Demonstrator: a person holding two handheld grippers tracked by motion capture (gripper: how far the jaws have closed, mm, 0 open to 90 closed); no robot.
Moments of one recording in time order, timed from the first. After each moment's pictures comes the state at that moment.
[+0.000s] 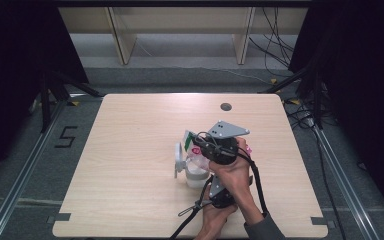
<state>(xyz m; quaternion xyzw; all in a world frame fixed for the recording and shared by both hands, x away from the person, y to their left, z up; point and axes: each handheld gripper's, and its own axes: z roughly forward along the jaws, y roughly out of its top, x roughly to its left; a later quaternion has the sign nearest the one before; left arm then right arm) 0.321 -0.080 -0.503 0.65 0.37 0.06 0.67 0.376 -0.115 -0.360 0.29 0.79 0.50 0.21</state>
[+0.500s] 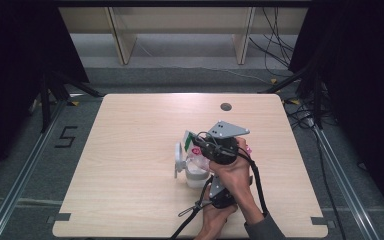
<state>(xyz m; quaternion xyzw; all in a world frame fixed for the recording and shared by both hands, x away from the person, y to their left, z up) 0.321 -0.079 -0.504 0.65 0.36 0.06 0.67 0.376 -0.115 -0.360 0.29 0.79 0.50 0.20</state>
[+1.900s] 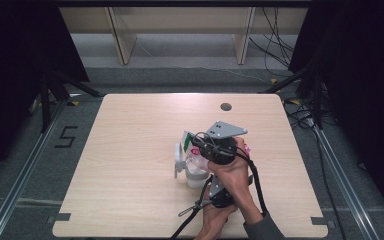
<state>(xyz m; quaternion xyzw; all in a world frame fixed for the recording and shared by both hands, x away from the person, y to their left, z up) 0.322 -0.079 -0.503 0.64 0.36 0.06 0.67 0.377 -0.111 -0.361 0.28 0.80 0.50 0.20</state>
